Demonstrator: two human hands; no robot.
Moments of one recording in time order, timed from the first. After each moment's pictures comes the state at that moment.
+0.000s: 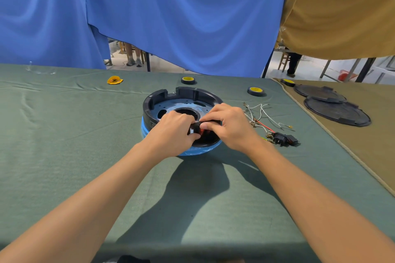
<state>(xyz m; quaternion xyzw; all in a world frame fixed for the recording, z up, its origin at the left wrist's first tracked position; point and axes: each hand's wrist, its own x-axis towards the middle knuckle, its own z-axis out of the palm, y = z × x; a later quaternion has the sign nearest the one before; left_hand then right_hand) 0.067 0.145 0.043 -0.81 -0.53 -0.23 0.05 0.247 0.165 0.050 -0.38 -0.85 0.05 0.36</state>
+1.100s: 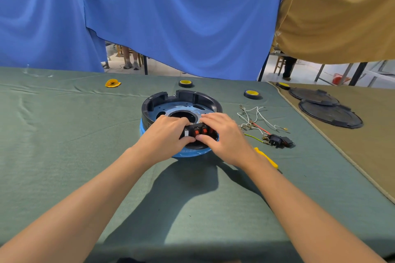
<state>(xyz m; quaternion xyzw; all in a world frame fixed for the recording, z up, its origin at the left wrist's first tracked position) 0.052 0.142 0.034 -0.83 -0.49 -0.27 0.08 0.248 0.151 0.026 -0.43 -0.84 0.02 0.33</state>
